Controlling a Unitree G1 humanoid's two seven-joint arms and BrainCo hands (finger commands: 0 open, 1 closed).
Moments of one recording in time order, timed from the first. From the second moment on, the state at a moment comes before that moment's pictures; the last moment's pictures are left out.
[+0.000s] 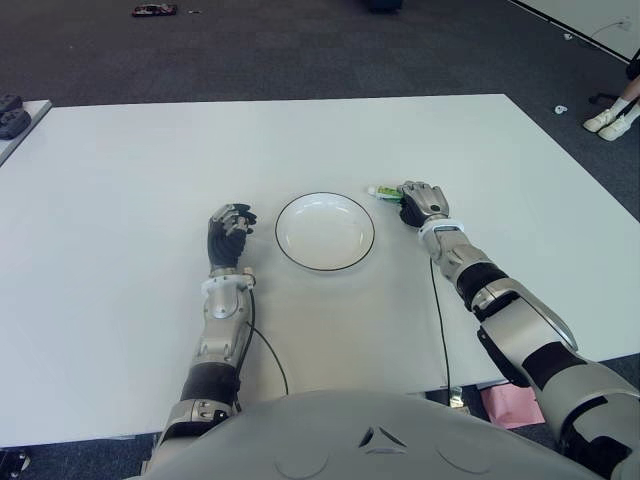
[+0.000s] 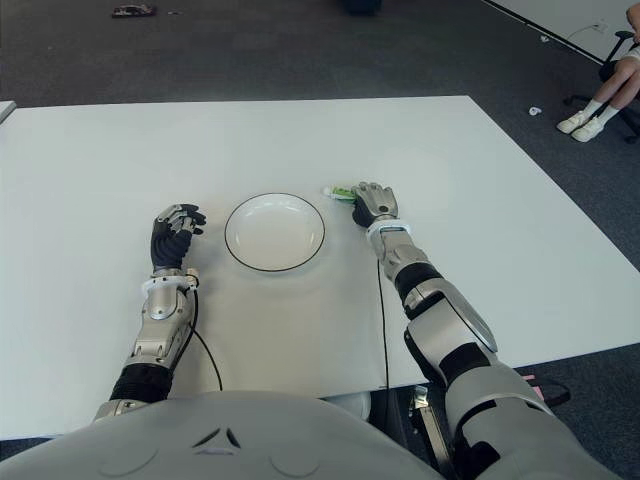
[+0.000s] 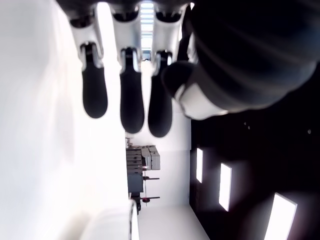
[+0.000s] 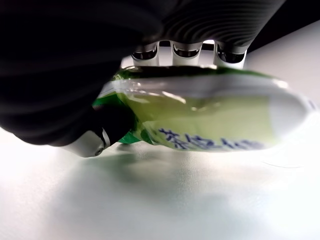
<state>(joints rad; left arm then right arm) 0.07 -0.06 0.08 0.38 0.07 -0.33 0.25 -0.62 -0.37 0.63 1.08 -0.76 -0.03 -0.35</state>
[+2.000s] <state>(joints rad) 0.06 -0.06 0.09 0.39 0.08 -0.35 0.25 -0.36 -0.32 0.33 0.43 -0.55 -0.42 -0.36</state>
